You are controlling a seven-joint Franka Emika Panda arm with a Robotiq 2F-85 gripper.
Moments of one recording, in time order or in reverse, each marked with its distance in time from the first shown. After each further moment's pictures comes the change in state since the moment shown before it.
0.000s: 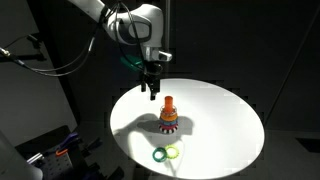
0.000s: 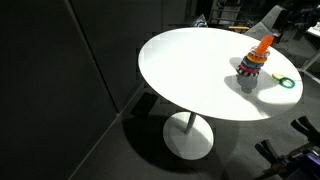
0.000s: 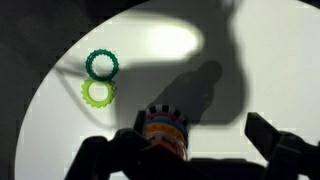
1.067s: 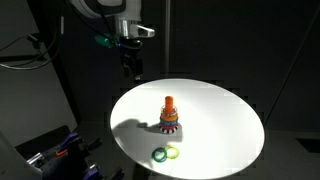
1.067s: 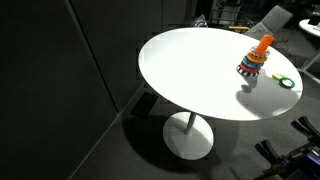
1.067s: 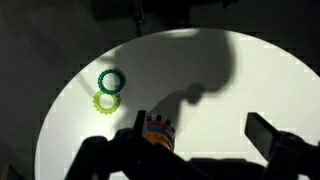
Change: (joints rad) arm 0.002 -0.329 0.027 -0.150 -0.023 -0.136 -0.012
